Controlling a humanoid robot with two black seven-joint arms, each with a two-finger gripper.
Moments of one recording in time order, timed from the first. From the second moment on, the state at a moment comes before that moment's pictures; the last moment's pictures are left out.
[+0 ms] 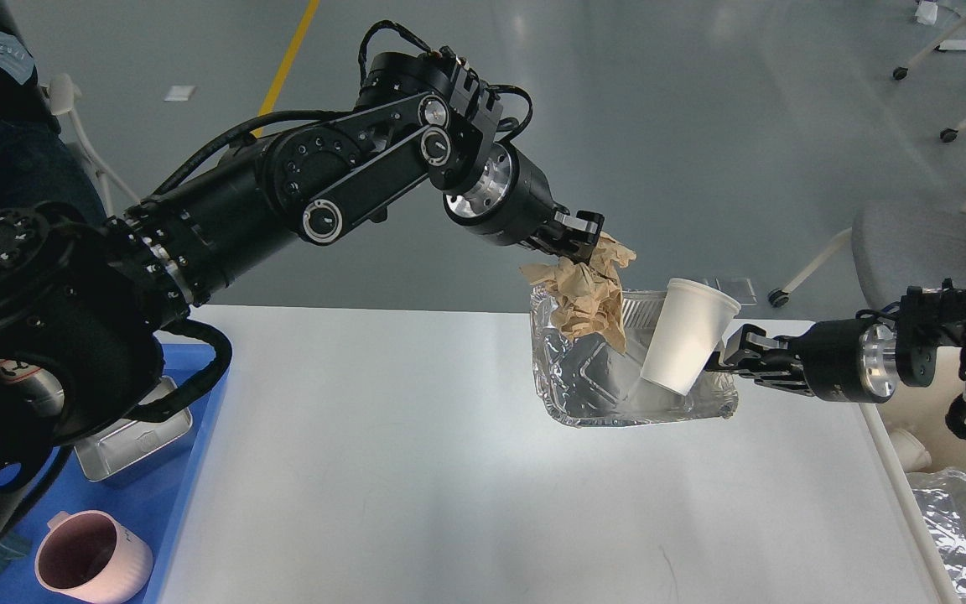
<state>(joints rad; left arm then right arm) -1.49 -0.12 -0.31 -0.65 1.10 -0.90 0.17 0.57 -0.77 0.85 1.40 -1.02 0.72 -0.20</state>
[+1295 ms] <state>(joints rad) -1.44 0.01 -0.50 -0.65 0.77 -0.72 0.15 0.55 -0.82 0.87 1.42 -1.02 0.73 -0.20</state>
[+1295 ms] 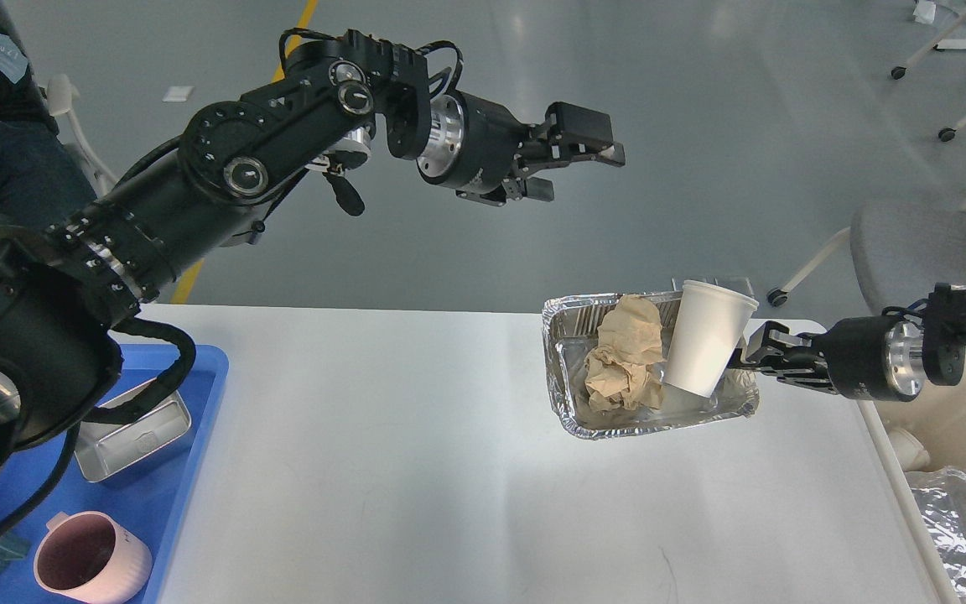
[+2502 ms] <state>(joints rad) -0.65 -0.11 -1.55 -0.65 0.24 -0.37 0.05 0.36 -0.85 1.08 1.40 -0.91 0.53 -0.20</state>
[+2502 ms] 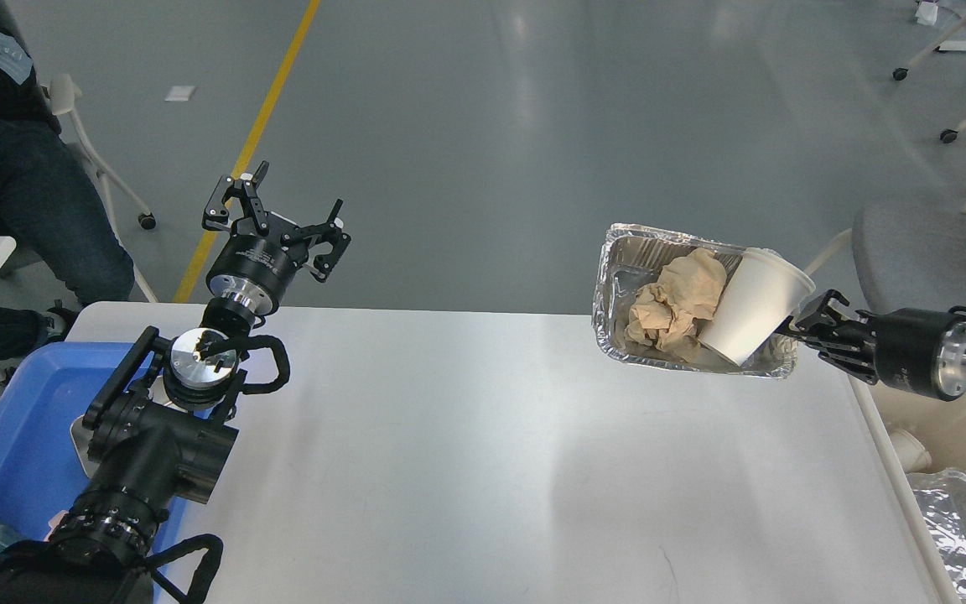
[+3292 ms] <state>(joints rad) -0.60 -0.09 -1.55 -0.65 0.25 -0.34 0.05 0.12 -0.91 1.11 1.03 -0.60 -0.03 -0.20</state>
